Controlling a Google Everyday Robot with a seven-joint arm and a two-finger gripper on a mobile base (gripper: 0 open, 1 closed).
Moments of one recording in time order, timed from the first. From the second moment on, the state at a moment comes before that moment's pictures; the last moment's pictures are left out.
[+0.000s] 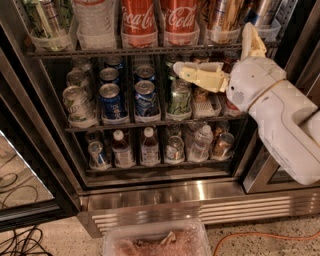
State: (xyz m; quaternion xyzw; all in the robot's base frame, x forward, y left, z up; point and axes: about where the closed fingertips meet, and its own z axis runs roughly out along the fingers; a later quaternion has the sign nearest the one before) arm 0.559 -0.118 1.037 -0.23 0.55 0.14 0.79
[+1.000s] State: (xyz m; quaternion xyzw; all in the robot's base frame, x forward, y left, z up) arm 0.593 -0.125 1.059 -0.23 0.52 0.12 0.81
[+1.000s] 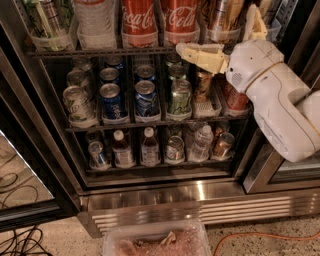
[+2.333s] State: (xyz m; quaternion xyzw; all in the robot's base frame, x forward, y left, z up) arm 0.593 -0.124 1.059 -0.23 0.52 0.12 0.81
